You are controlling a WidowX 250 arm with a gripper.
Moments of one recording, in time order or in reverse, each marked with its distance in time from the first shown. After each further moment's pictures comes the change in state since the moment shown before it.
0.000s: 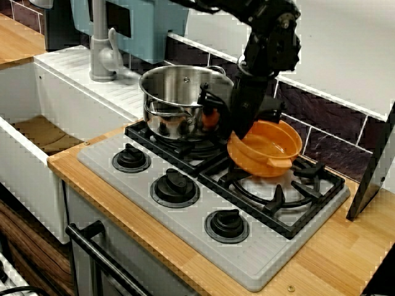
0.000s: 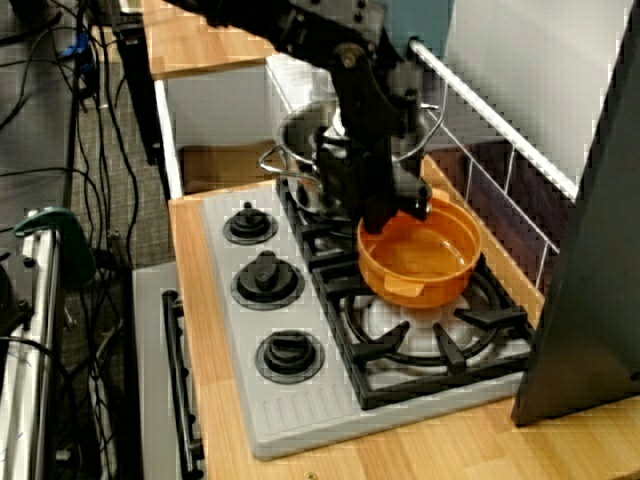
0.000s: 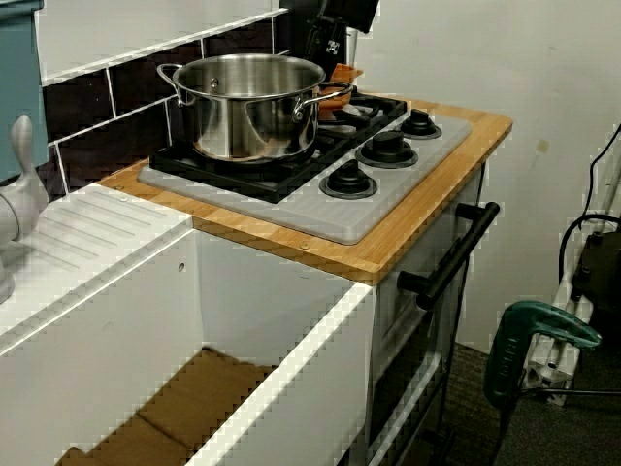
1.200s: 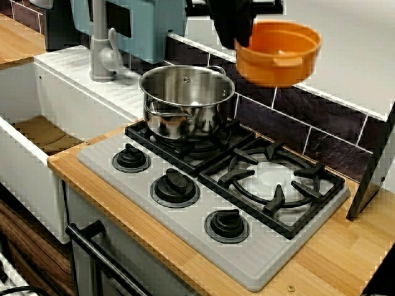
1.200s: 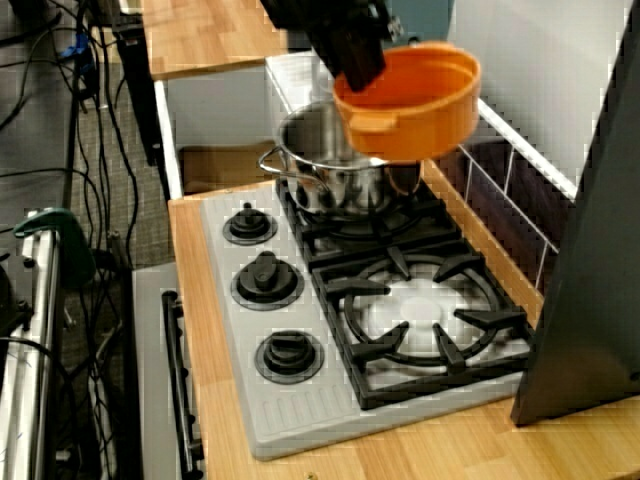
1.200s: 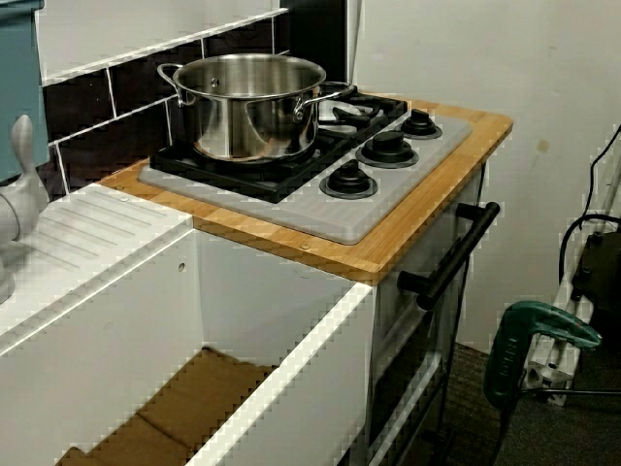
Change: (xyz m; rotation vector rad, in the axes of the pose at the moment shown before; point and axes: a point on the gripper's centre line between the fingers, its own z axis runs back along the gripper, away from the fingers) arm -0.034 -0.027 0.110 0.364 0.068 -0.081
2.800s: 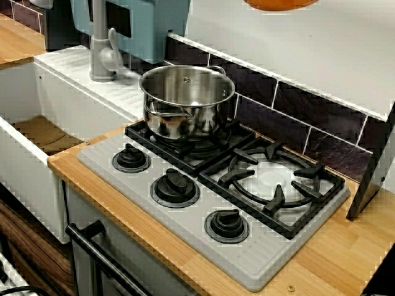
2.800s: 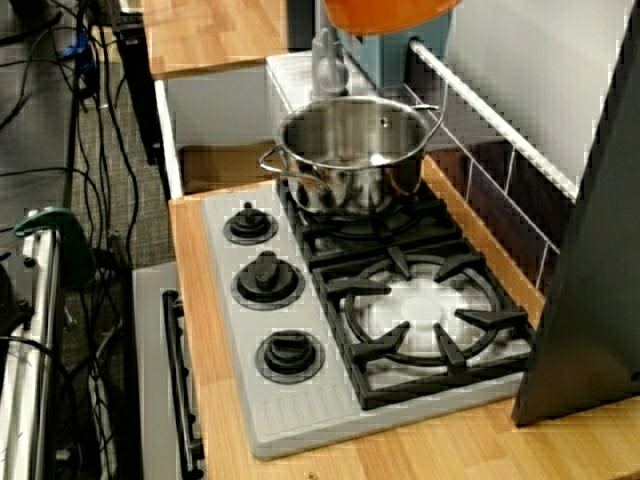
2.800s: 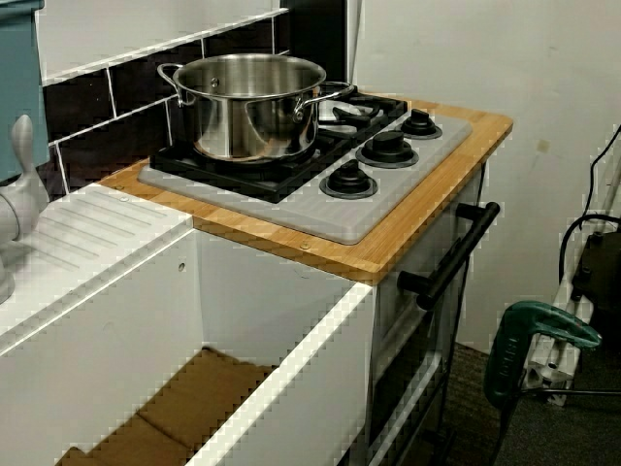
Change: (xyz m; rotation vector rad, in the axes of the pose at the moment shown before) arm -0.018 0.007 0.068 0.120 0.055 0.002
